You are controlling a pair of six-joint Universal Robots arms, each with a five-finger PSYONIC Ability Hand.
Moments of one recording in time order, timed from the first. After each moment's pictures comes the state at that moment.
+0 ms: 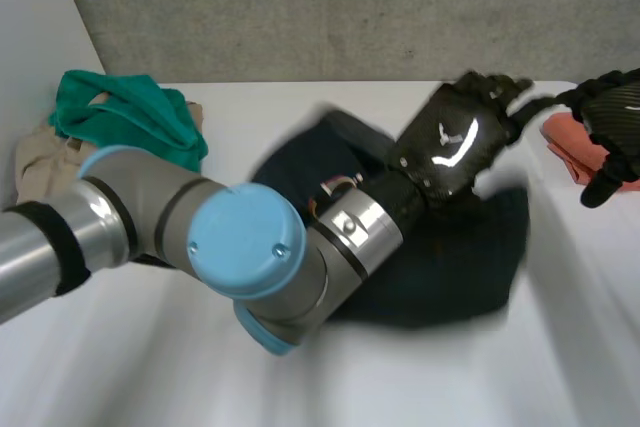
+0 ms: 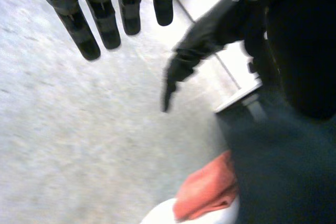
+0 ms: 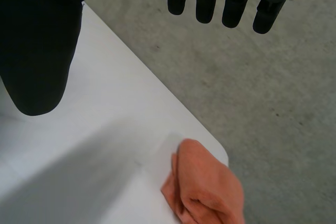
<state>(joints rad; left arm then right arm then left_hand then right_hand) 3.84 -2.25 -1.20 3.79 -1.21 3.24 1.59 -1.55 1.66 0.04 1.33 2.59 0.23 0.26 0.28 0.26 0.07 0.22 0.20 0.21 0.21 0.04</state>
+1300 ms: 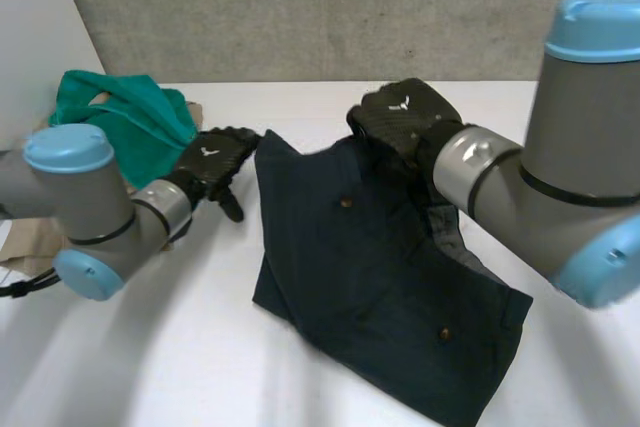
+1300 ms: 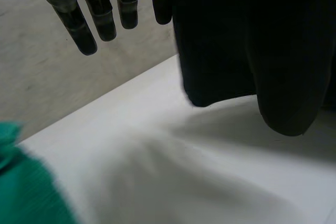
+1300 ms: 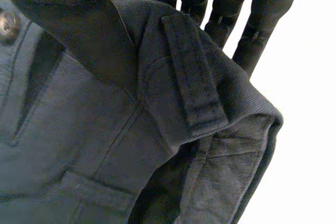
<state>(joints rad) 4.41 -2.27 -1.34 3.42 -1.19 3.36 2.14 -1.17 1.16 0.23 1.36 2.71 0.21 0.21 0.21 0.21 0.05 1.12 1.17 1.18 1.19 0.96</state>
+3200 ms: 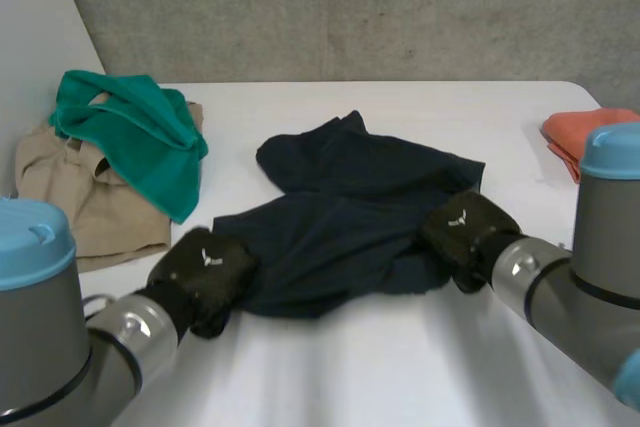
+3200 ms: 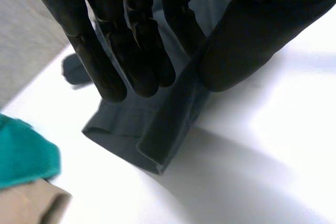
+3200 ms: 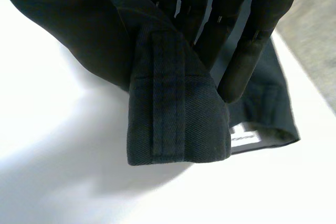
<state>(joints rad) 4.18 -1.69 -1.88 3.08 -1.49 3.63 2.02 -1.29 1.62 0.21 1.43 2.45 1.15 1.20 1.20 1.20 0.99 1.12 1.18 1.20 1.20 0.97</state>
